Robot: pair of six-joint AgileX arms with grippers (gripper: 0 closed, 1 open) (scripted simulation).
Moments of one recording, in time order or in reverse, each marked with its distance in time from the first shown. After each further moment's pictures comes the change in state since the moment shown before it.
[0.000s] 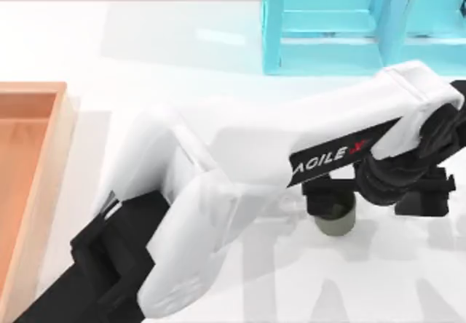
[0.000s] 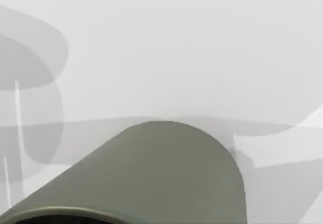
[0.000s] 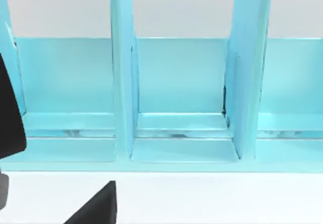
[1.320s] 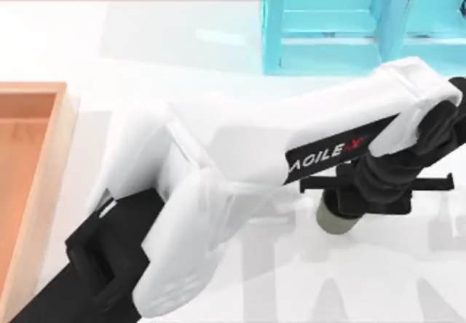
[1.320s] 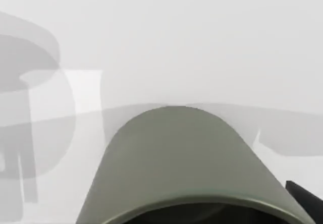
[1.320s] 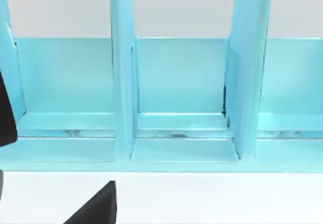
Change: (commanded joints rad) left arm -0.001 -0.018 -0.018 -0.003 0.000 0.010; right arm 0.000 0.000 0.000 0.000 0.000 0.000
